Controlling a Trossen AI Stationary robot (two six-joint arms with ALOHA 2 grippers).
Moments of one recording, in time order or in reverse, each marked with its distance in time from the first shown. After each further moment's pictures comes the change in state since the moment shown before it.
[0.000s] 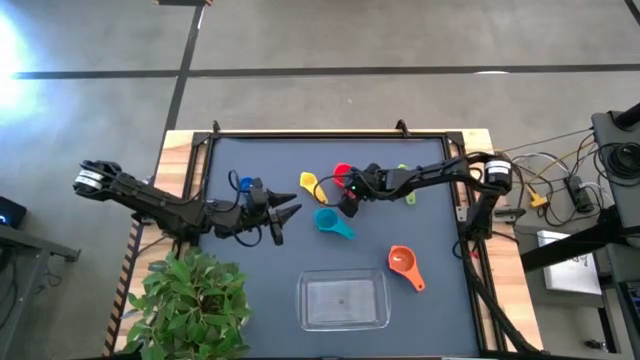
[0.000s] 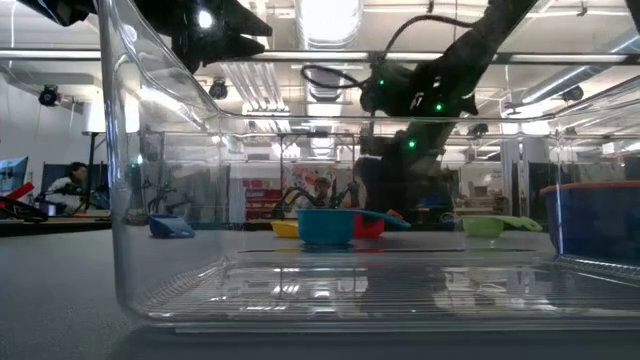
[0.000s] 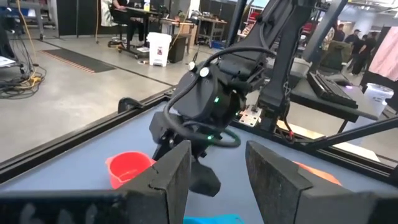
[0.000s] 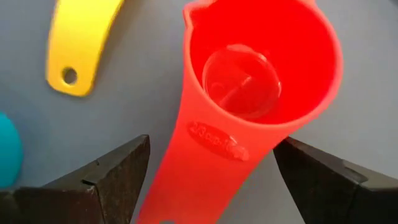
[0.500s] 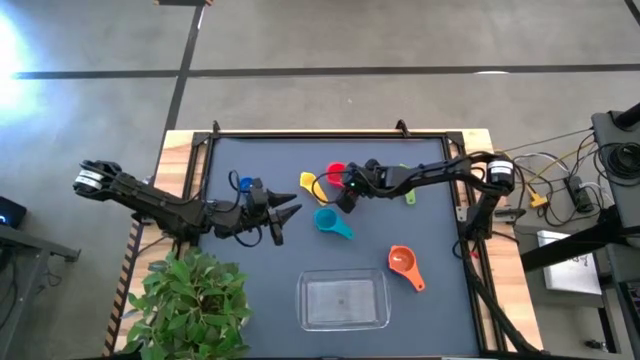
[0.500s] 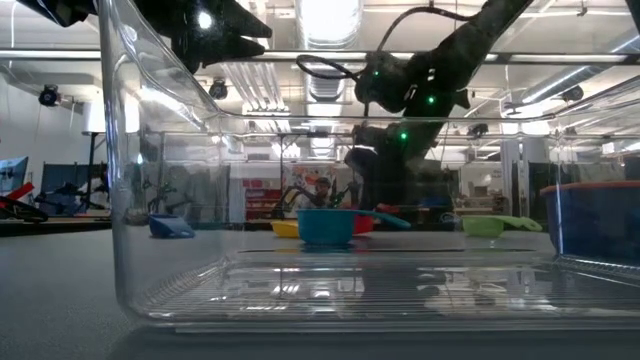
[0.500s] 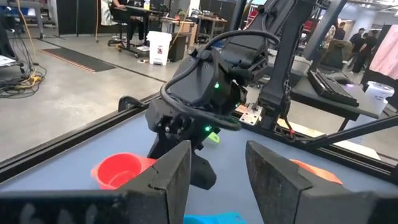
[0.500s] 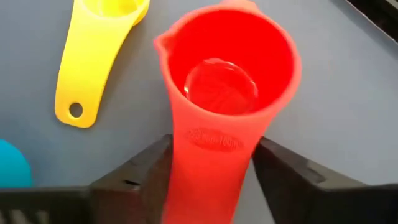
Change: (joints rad) left arm -0.002 0.000 -0.002 -0.004 0.000 -0.002; right arm 0.000 -0.021 0.039 -0.014 0.036 -0.001
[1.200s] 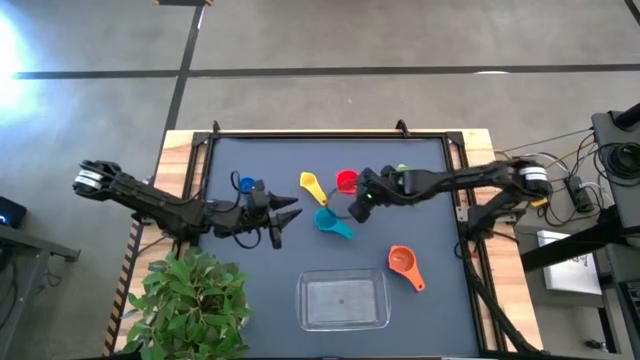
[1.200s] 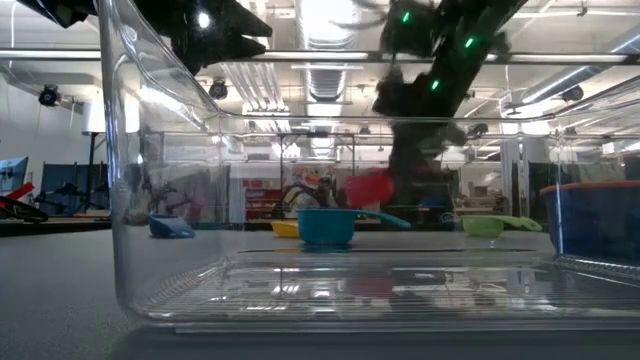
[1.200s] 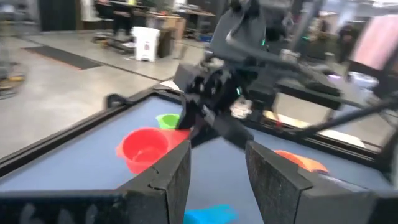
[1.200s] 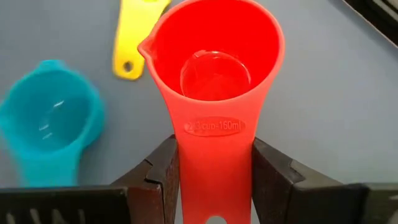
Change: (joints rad) left arm -0.001 -0.006 0.000 -0.012 0.073 0.016; right arm 0.135 -0.251 -0.001 -0.328 0.025 0.167
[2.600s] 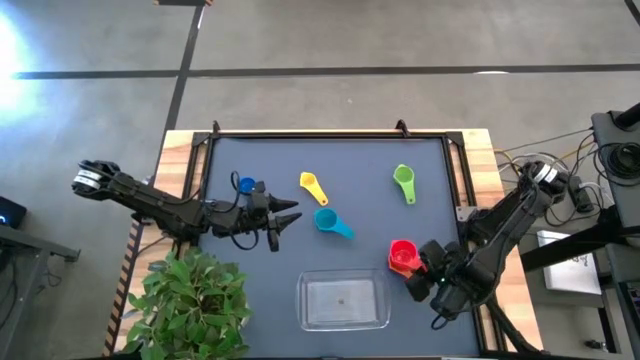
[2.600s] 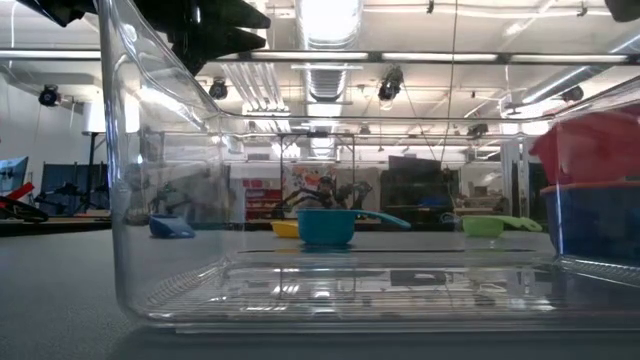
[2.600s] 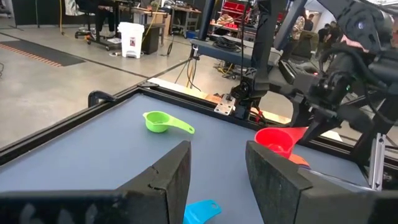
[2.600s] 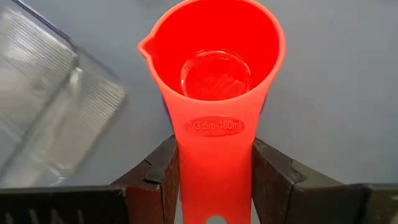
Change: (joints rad) left arm -0.006 -0.014 -0.002 -0.014 0.044 -0.019; right arm 0.978 -0.115 -0.007 -0.580 0.095 1.303
